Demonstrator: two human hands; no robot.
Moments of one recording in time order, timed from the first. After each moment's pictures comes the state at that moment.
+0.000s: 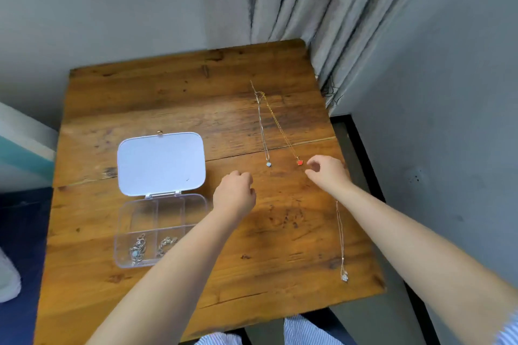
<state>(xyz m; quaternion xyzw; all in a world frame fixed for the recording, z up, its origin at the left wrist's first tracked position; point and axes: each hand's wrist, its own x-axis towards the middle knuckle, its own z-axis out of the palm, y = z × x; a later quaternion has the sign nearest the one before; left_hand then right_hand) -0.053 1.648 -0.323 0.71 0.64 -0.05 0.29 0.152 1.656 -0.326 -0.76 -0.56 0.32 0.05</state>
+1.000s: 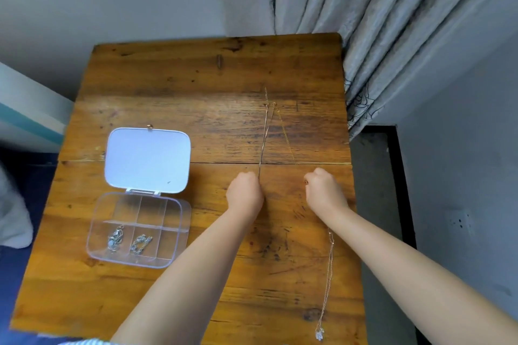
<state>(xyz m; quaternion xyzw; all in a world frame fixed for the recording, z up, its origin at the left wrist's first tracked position) 0.027 1.695 -0.376 0.55 0.79 -0.08 0.27 0.181 1.695 -0.380 -0.65 -0.71 0.27 0.01</state>
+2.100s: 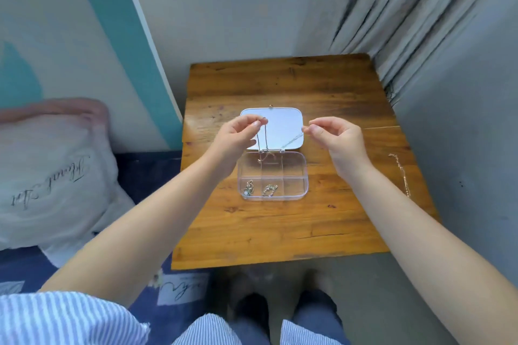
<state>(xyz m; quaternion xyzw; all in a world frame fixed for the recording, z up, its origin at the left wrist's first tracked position) -0.277 1.570 -0.178 0.46 0.50 0.41 0.61 -0.089 1.555 -0.176 -0.60 -0.45 0.46 0.48</state>
